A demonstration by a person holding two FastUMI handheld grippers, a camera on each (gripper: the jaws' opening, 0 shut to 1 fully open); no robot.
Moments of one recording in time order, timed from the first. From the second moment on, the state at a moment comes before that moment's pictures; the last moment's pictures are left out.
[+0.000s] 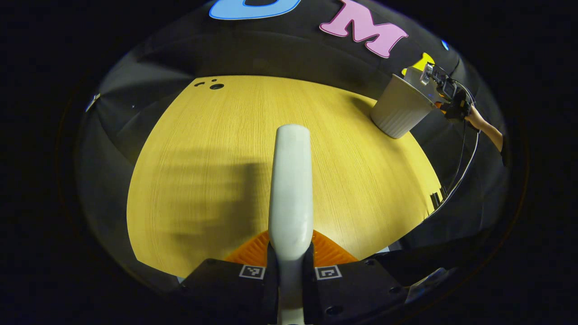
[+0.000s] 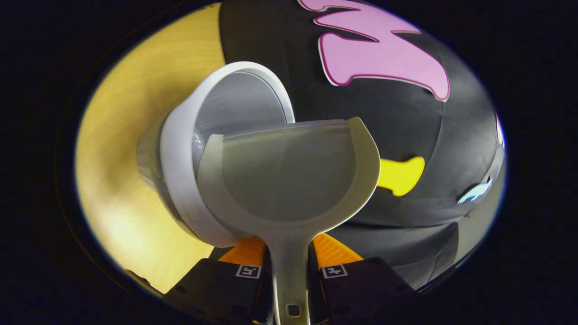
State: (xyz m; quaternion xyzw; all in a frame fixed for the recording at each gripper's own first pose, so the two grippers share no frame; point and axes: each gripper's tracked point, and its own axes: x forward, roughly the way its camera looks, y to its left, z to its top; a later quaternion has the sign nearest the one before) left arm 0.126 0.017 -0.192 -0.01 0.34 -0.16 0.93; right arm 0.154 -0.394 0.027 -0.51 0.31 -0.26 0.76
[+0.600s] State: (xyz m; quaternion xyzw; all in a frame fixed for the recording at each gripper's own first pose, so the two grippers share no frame) left arm 0.132 0.013 -0.167 0.01 0.29 -0.14 0.95; right arm 0.096 -0.372 0.081 -0.20 0.24 -0.27 0.91
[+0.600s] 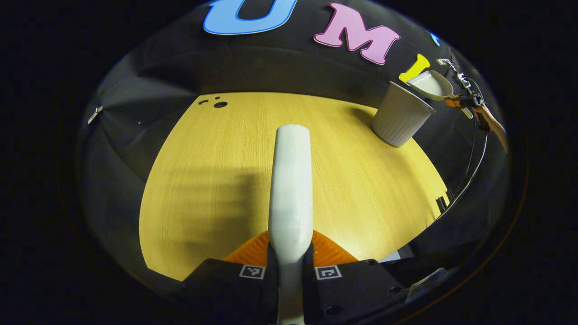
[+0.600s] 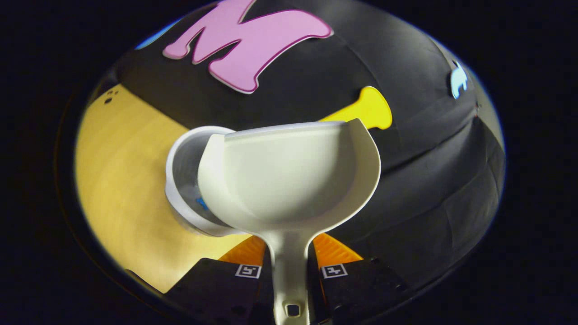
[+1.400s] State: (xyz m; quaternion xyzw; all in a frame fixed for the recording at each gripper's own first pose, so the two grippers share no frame) left arm 0.124 0.003 -0.164 -0.01 0.25 -0.11 0.96; right arm 0.118 -0.329 0.088 0.04 0.17 -0.10 0.98
